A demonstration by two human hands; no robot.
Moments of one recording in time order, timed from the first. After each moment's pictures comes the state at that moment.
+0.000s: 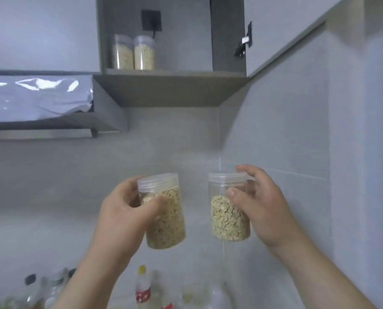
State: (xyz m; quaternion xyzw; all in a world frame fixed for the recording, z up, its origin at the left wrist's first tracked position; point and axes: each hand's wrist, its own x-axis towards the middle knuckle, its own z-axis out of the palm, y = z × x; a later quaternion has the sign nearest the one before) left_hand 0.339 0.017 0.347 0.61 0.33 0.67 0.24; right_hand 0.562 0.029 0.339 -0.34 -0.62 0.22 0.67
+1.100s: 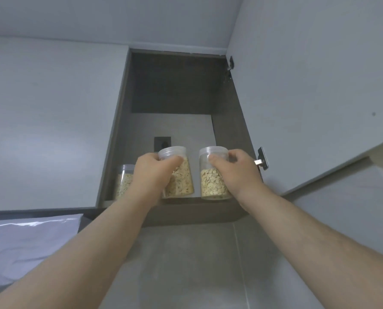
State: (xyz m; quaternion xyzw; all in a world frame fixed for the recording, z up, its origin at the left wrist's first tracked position) left_hand 0.370 0.150 0.656 0.63 0.28 0.72 0.07; right_hand 0.540 0.164 0.648 -0.27 -0.62 0.01 0.74
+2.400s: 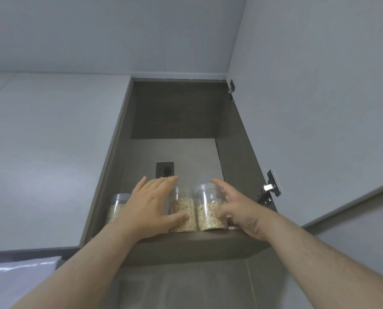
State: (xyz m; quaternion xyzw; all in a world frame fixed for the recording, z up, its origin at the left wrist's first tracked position) left_hand 0.331 0.237 0.689 0.68 0.35 0.42 -0.49; right_hand 0.569 0.241 0.676 -0.22 -0.79 0.16 0.55
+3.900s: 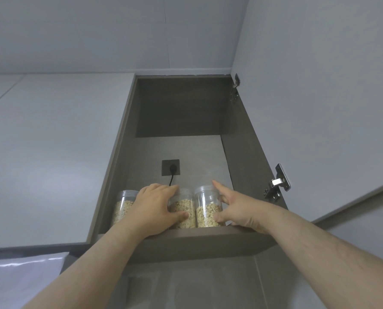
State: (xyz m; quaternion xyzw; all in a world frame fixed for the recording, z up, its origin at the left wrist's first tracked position) left_hand 0.332 0.249 0.688 0.67 0.43 0.42 -0.43; right_hand 0.558 0.239 0.679 -0.35 -0.81 0.05 0.47
